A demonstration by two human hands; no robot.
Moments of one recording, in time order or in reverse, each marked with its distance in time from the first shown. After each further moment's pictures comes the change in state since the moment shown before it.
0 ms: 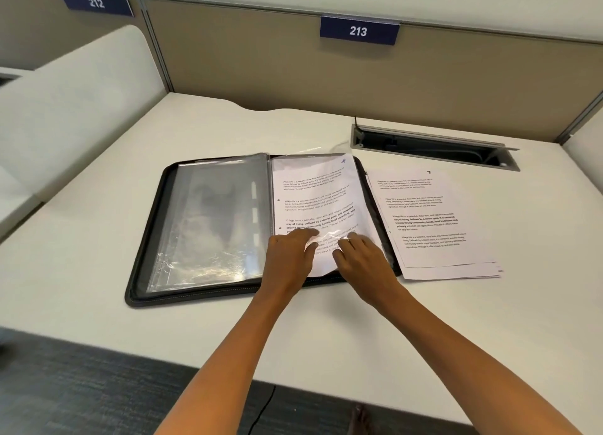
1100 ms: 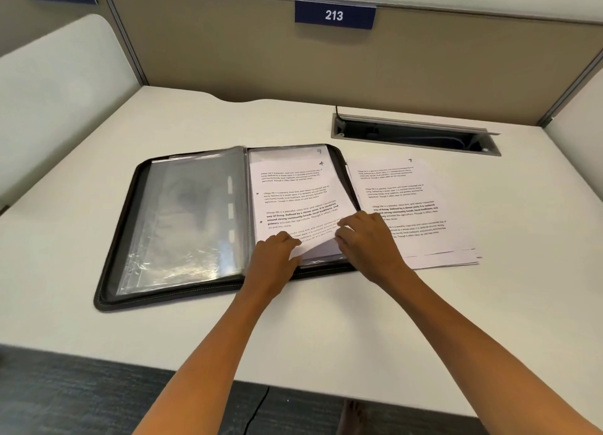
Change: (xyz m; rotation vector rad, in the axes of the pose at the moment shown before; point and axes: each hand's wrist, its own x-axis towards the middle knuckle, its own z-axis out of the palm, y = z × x) left_hand 0.000 -0.007 0.026 0.188 -0.218 0.047; right_hand -0.017 0.048 0.013 0.261 0.043 0.228
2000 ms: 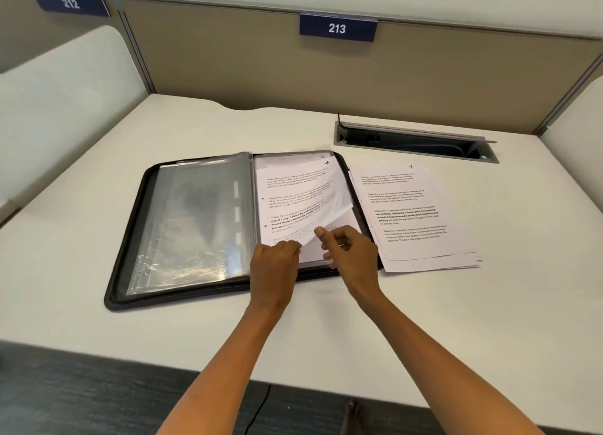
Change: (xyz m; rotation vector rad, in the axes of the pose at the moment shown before) left_hand -0.021 0.024 -0.016 0.107 0.403 0.017; right_hand 0.008 -0.072 -0.031 1.095 0.071 0.967
